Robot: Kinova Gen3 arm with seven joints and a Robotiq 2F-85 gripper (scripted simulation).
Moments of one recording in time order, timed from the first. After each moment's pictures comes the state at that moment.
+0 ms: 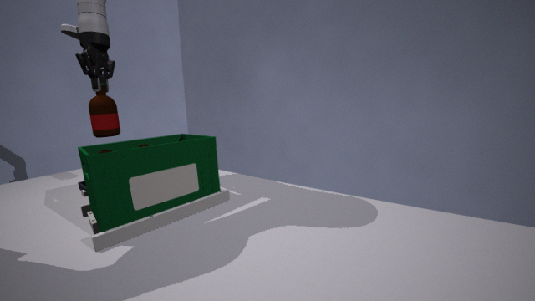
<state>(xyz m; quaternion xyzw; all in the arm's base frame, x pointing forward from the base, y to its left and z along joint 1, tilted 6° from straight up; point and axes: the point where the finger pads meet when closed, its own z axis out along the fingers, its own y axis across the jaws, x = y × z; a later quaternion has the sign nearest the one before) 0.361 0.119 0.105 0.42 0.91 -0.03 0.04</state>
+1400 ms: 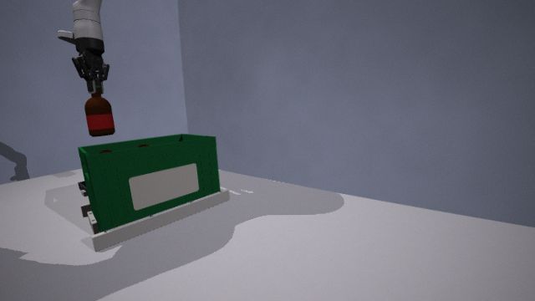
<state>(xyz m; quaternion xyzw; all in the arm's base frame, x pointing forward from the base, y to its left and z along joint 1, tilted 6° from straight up) 0.361 0.176 0.101 0.42 0.91 -0.03 0.04</state>
